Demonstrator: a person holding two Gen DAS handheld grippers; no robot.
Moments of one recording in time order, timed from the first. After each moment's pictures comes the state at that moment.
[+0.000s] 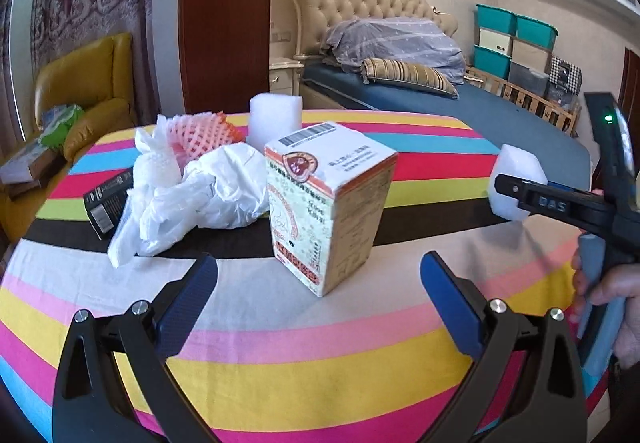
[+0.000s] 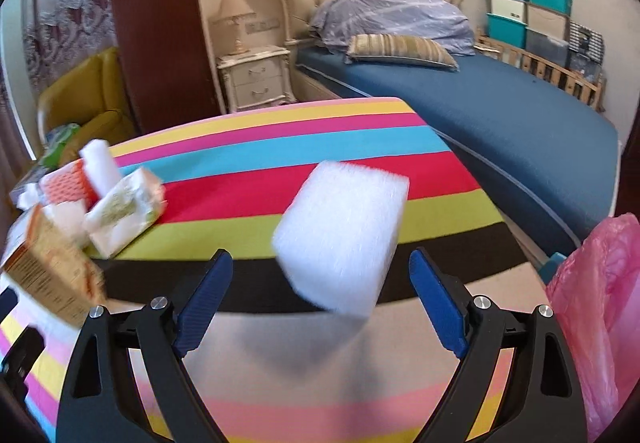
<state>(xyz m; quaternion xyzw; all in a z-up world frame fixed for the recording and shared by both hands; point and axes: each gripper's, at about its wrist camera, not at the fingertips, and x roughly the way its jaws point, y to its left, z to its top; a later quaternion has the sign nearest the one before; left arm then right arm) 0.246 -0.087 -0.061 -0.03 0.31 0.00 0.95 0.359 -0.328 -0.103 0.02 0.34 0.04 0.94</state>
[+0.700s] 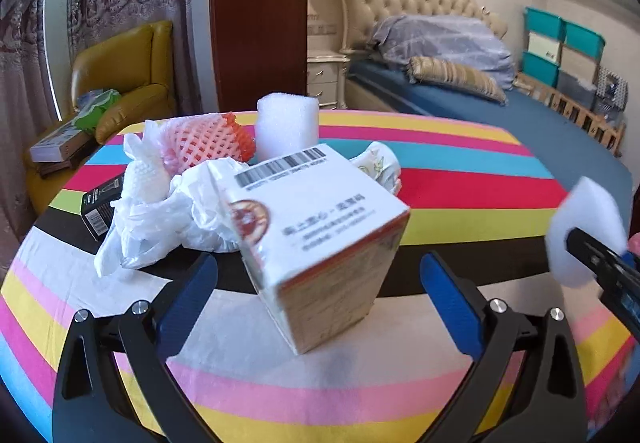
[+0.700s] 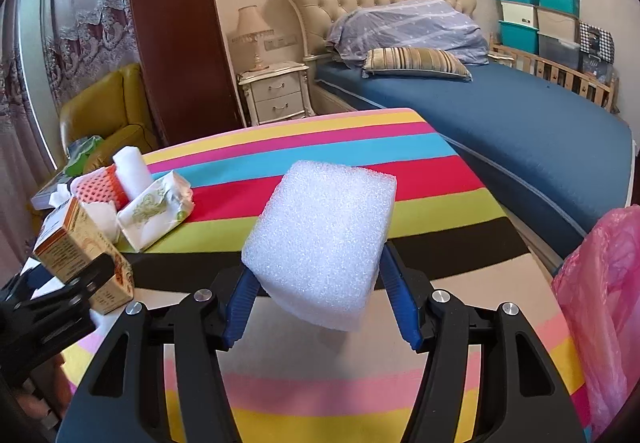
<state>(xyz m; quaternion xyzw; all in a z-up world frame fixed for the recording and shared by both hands) 0.316 -0.116 -0.064 -0.04 0.33 0.11 0.94 0.323 -0.340 -0.097 0.04 0.30 0.09 0.95</state>
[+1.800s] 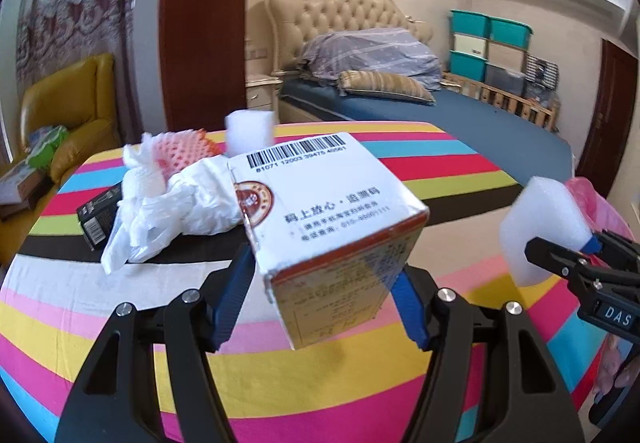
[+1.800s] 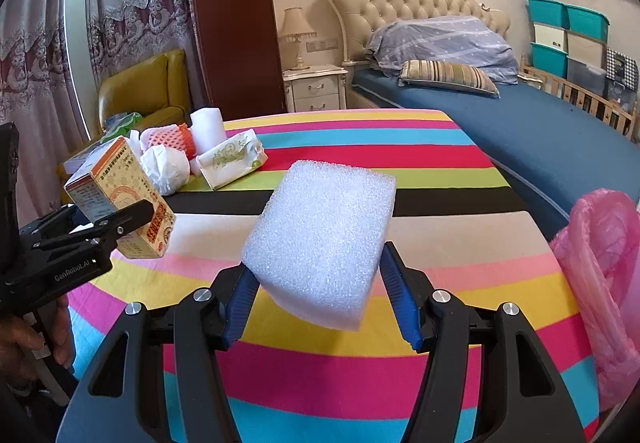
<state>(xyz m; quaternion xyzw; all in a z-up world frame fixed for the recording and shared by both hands) 0.235 -0.100 -0.059 -0.01 0.28 -0.04 0.96 0.218 -0.329 -0.097 0.00 0.28 0.15 0.95</state>
